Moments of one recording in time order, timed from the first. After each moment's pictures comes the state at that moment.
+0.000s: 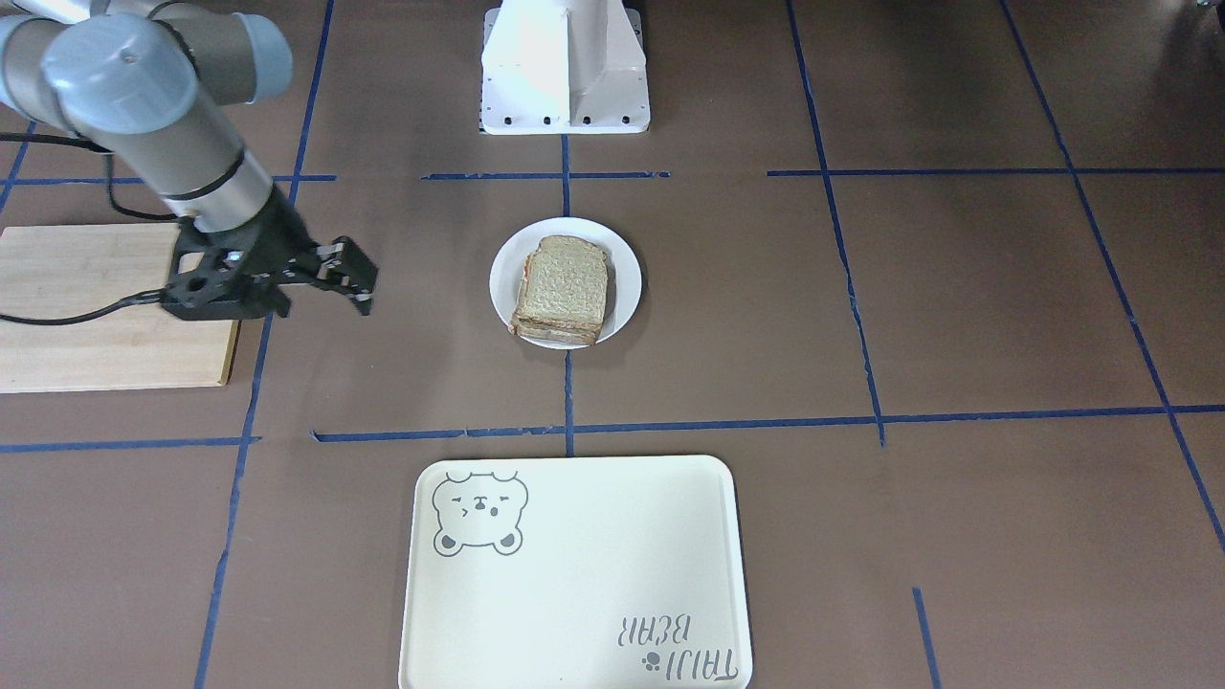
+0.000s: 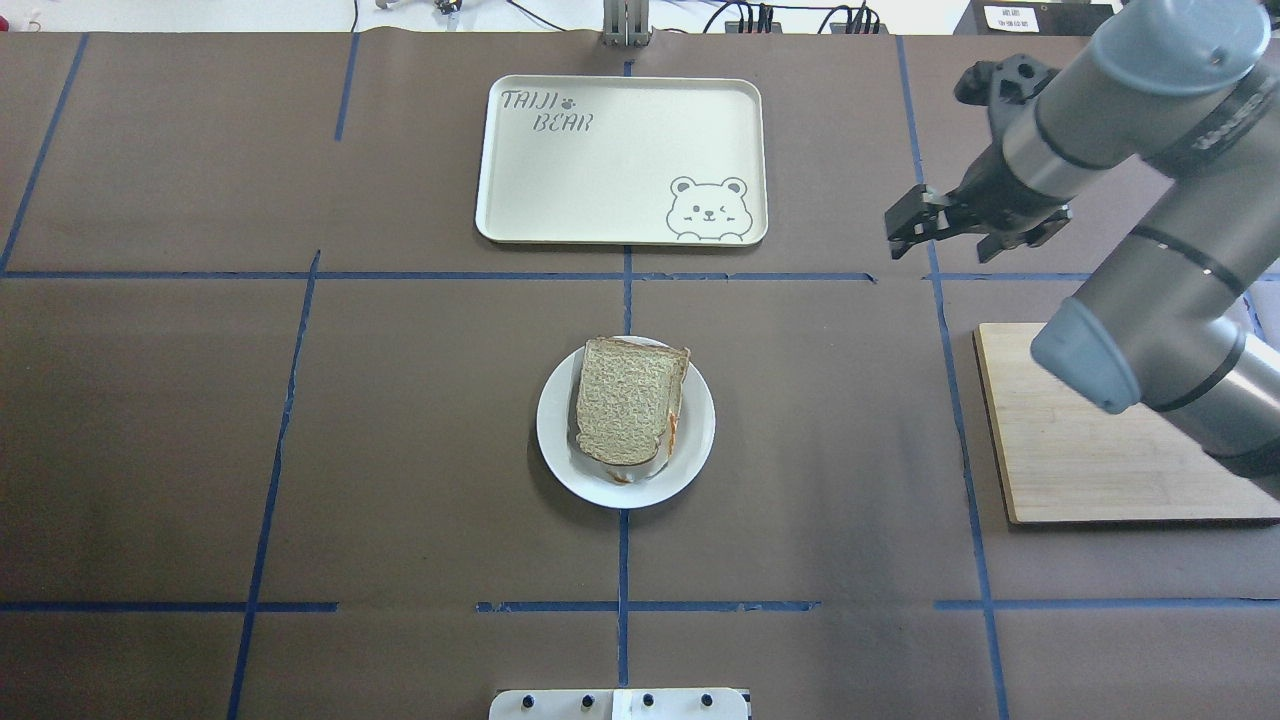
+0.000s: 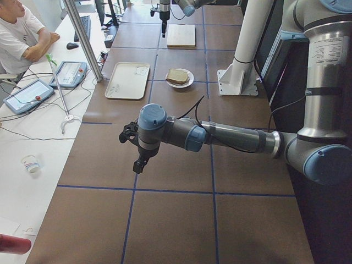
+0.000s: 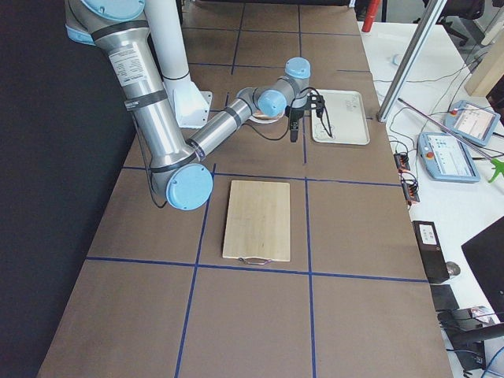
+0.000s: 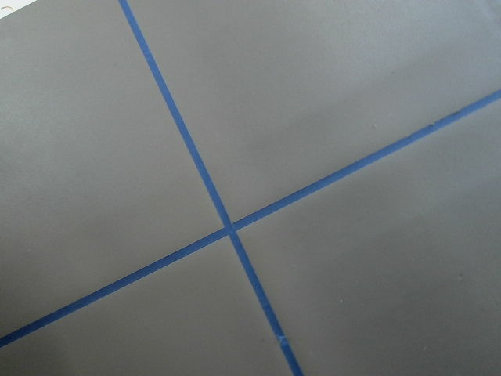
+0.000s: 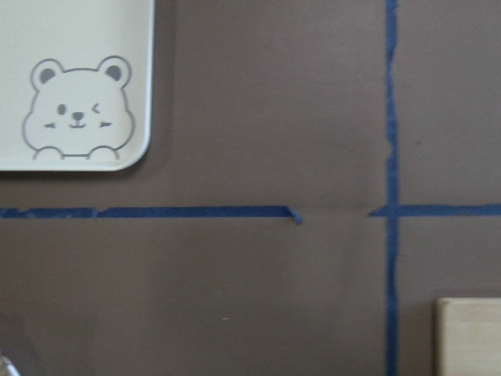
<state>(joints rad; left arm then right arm) -1.54 -1.52 -1.77 -1.75 -2.36 0.21 0.98 -1.21 1.85 -1.60 2.18 0.77</state>
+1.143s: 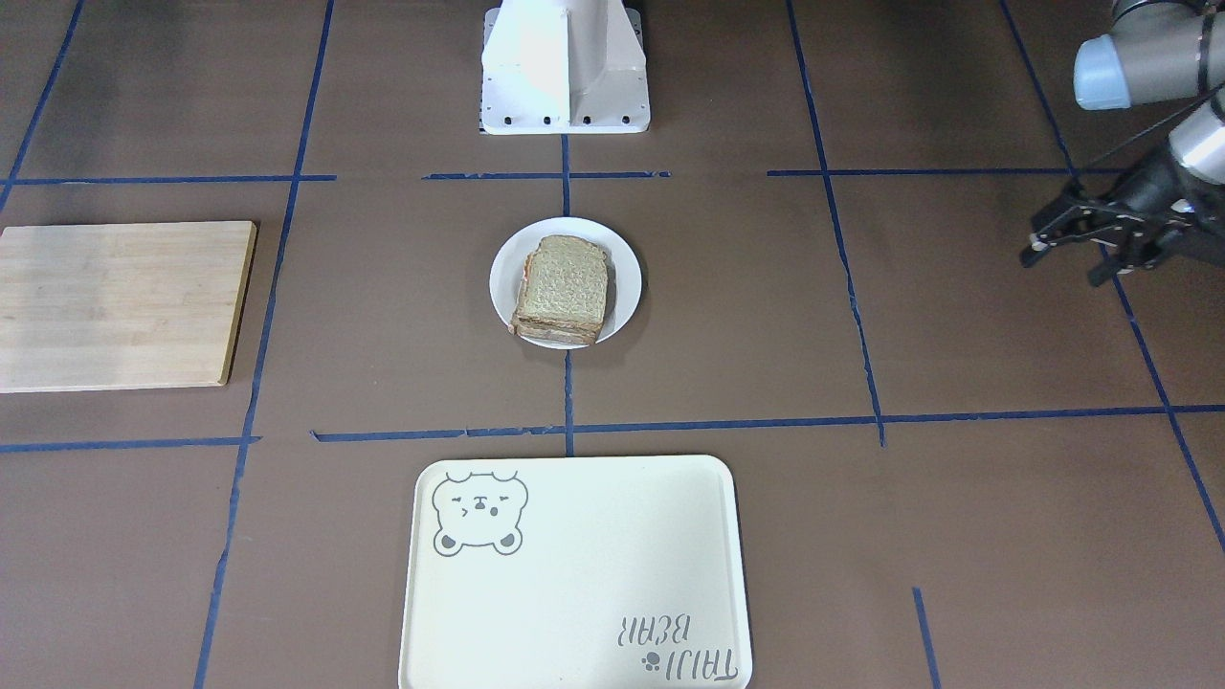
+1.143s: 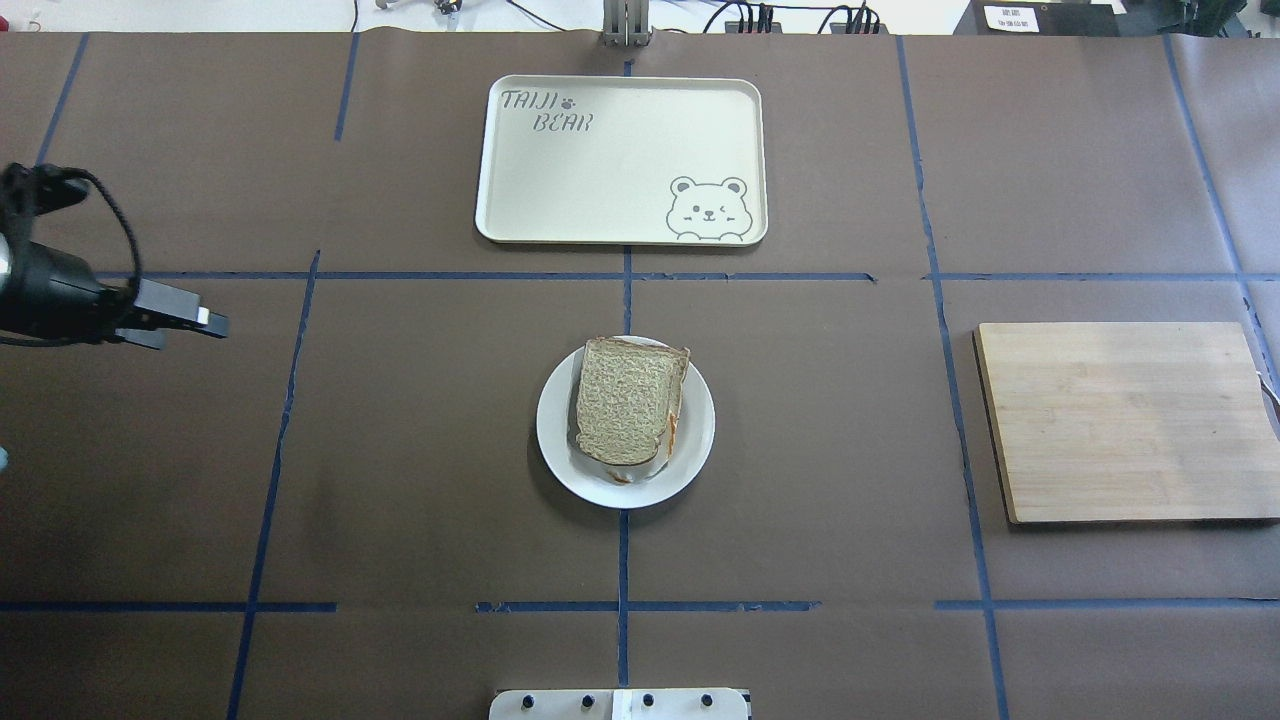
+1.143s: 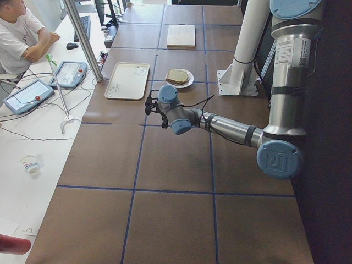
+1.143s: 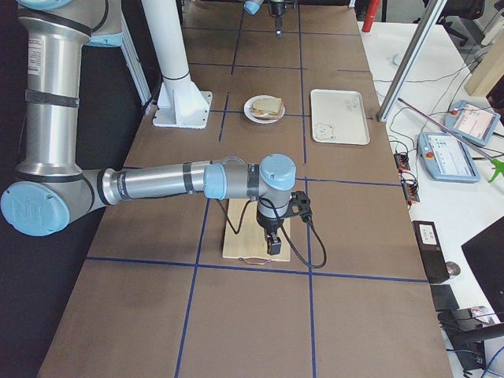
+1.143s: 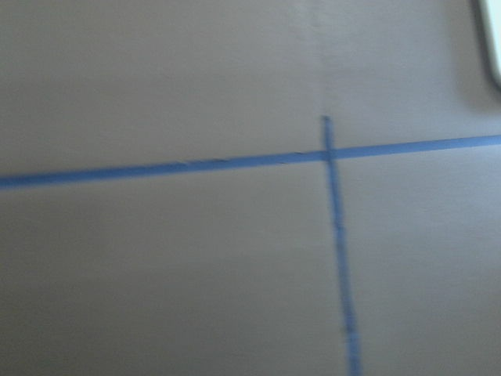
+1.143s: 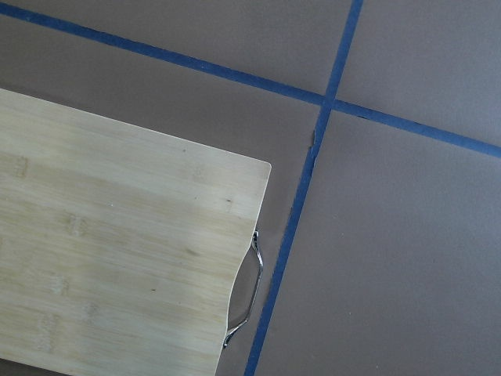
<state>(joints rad) -0.92 -1.61 -1.78 -2.44 -2.30 -1.20 1.50 -1.70 1.85 -1.70 2.29 -0.20</state>
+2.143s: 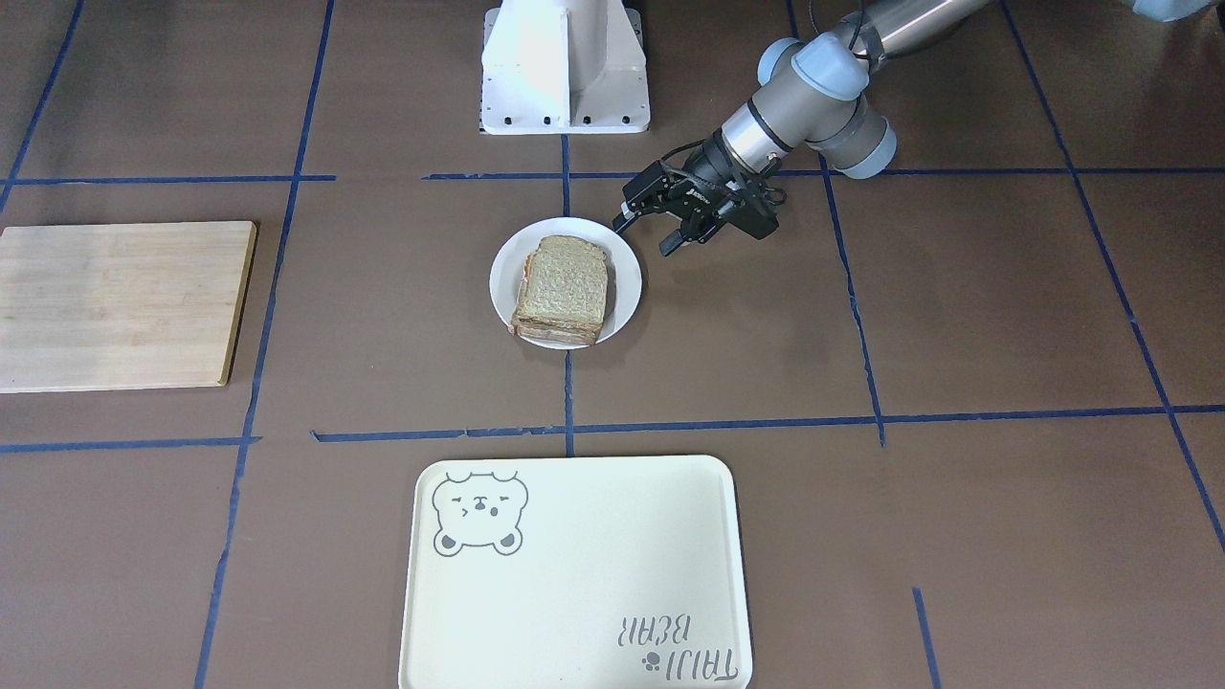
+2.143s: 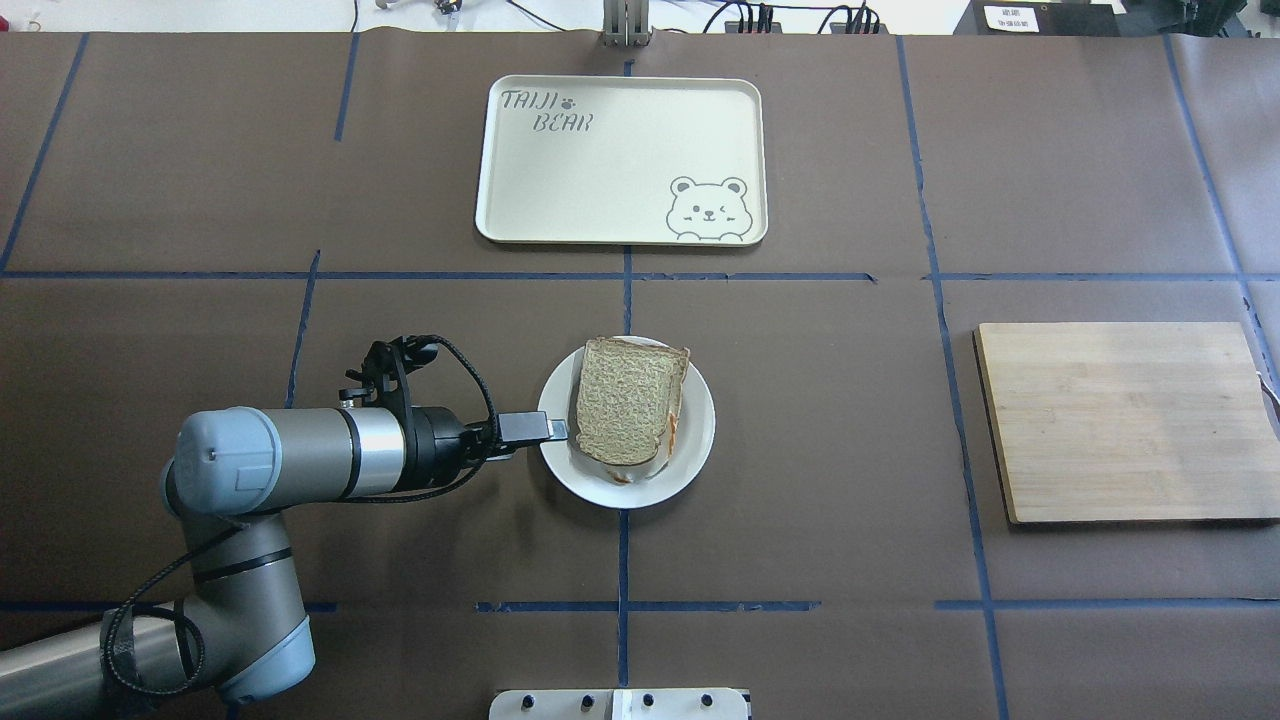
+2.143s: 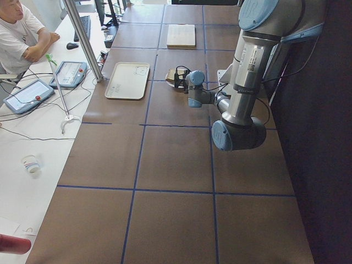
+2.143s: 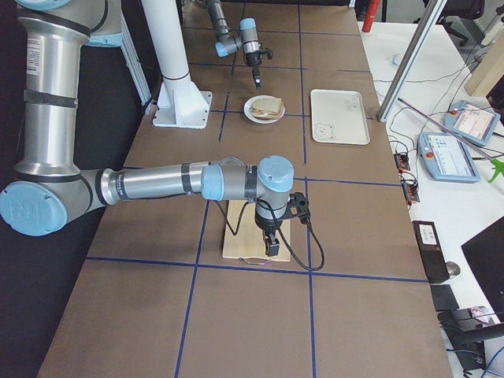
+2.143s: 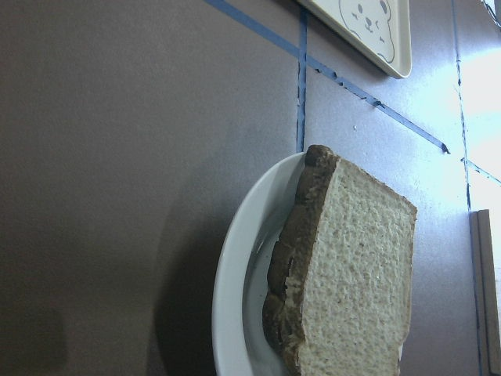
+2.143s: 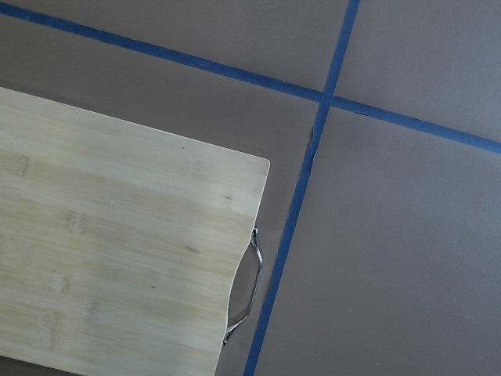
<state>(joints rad) -0.39 -1.92 -1.59 -2.76 -1.71 -1.61 1.51 -1.70 1.85 -1.70 2.30 -0.20</state>
